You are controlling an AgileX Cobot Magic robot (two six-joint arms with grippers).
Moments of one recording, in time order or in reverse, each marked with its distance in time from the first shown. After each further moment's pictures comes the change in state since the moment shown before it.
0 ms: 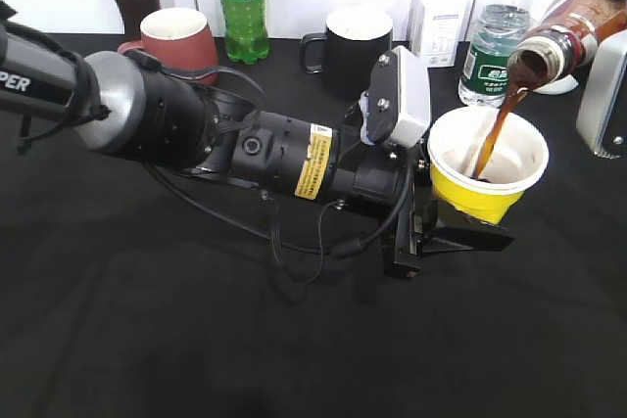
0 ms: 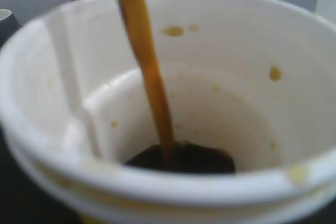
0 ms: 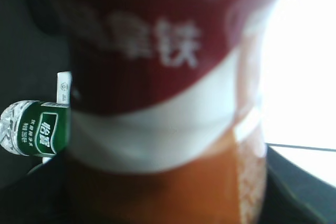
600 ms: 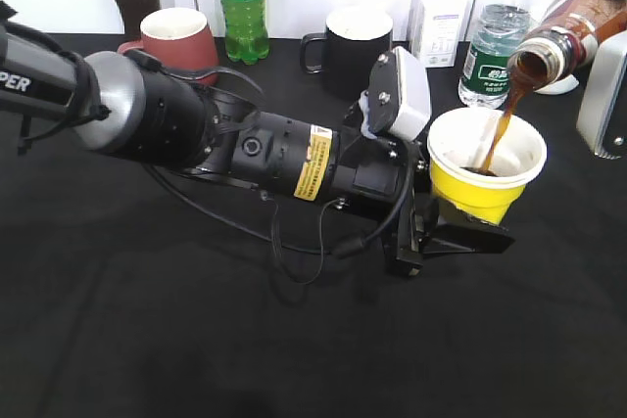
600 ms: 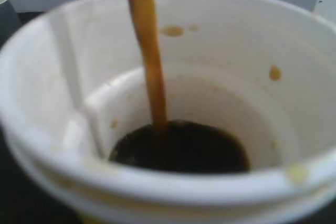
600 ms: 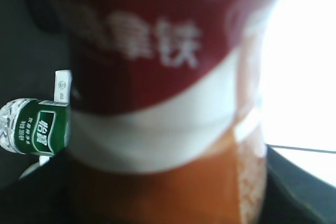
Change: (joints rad) left arm 0.000 0.000 0.000 0.014 0.000 -0.095; right arm 0.000 -0.002 0.000 0.001 0.000 -0.016
